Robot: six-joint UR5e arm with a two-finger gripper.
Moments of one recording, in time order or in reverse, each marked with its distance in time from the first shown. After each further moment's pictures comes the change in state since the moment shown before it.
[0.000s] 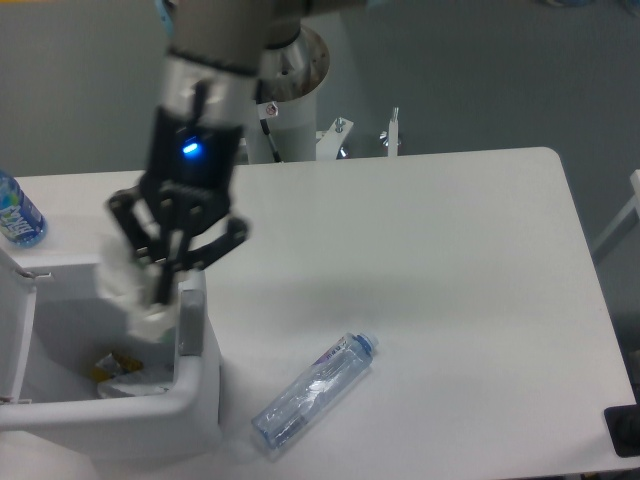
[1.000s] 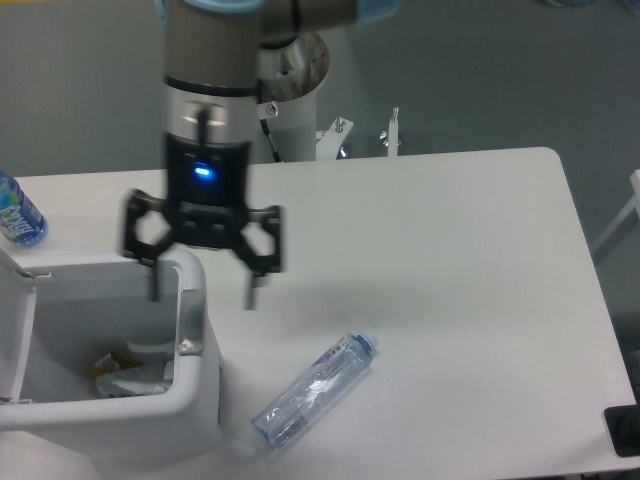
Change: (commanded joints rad) arm 0.254 -0.020 -0.002 0.021 0.245 0.032
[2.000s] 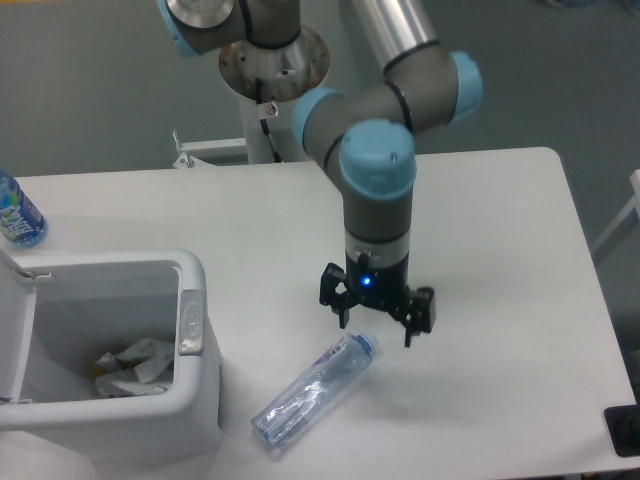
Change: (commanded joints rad) arm 0.048 -0.215 -0.195 0.034 0.083 0.790
